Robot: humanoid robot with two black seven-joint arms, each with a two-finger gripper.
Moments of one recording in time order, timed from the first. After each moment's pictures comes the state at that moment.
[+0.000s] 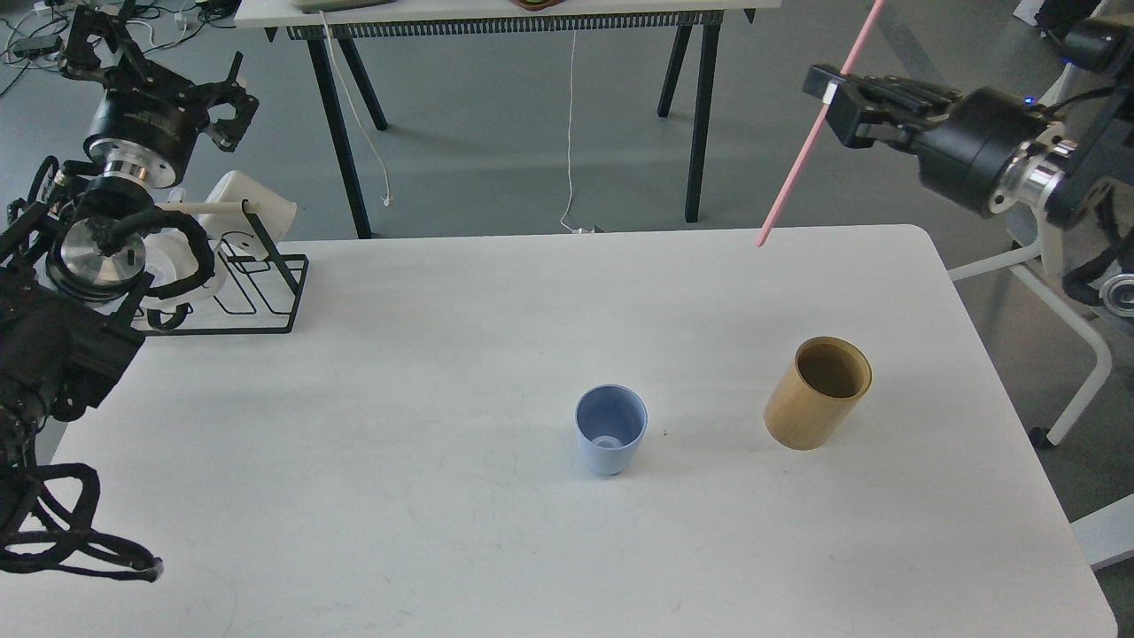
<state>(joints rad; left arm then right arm) -0.90 0.35 -0.89 -0.42 -0.20 -0.49 -0.21 1.19 -0.86 0.18 1.58 -1.38 -0.09 0.10</state>
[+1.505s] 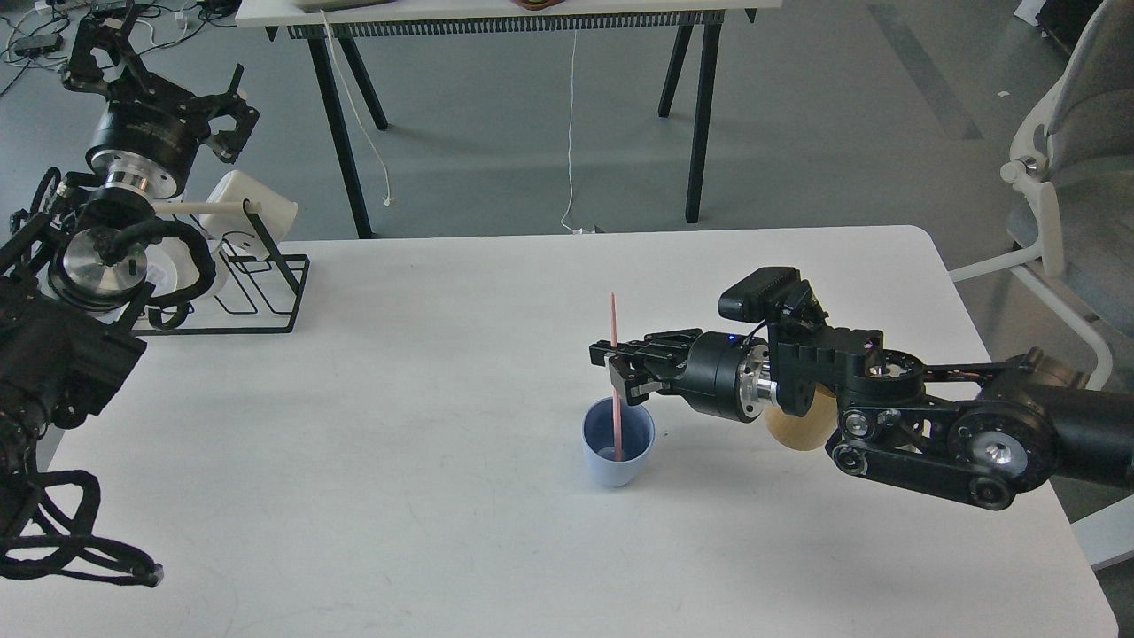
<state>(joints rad) -0.89 0.35 -0.89 -0.42 -0.19 -0.49 -0.21 1.03 -0.46 -0.08 1.36 -1.45 -0.09 0.11</state>
